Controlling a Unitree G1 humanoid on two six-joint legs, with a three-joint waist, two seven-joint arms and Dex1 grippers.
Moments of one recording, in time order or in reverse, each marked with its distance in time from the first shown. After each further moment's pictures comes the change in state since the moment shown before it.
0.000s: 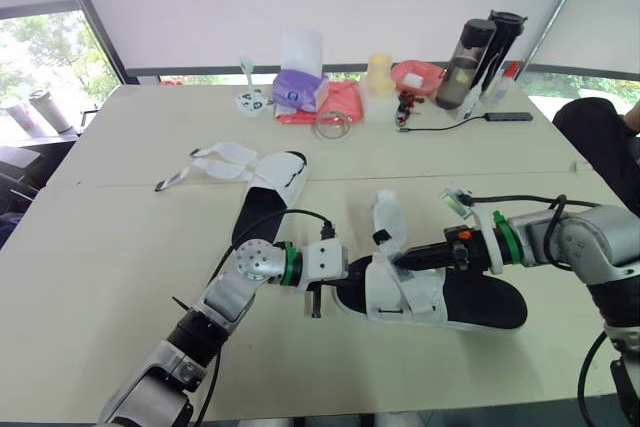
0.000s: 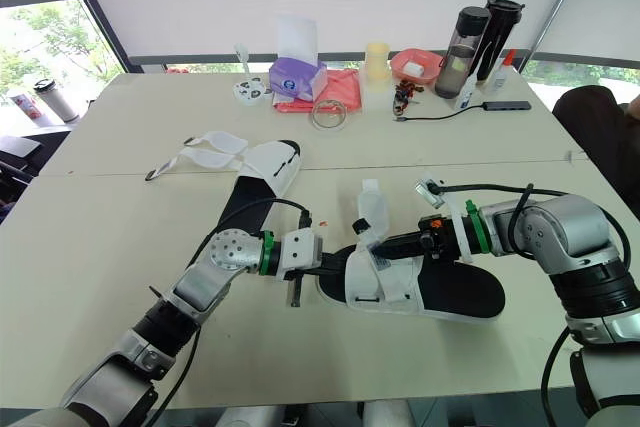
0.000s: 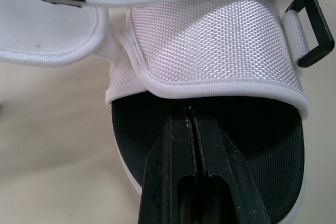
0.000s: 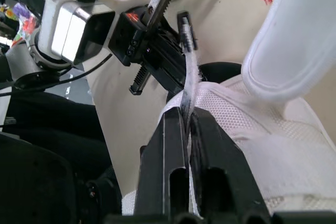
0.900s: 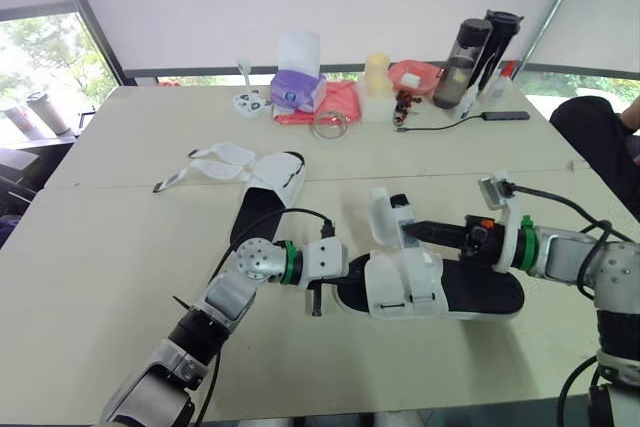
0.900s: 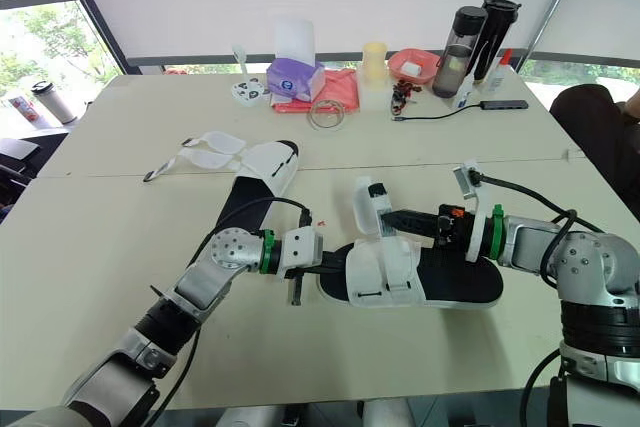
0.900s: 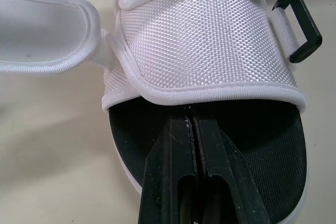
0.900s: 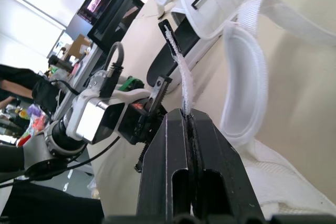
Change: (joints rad) left arm -0.009 -0.007 -0.001 0.019 0.001 -0.004 0.002; right arm 0.181 0.196 -0.417 -0.027 0.203 0.022 -0.322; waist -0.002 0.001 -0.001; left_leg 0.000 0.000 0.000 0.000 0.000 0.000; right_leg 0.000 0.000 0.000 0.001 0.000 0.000
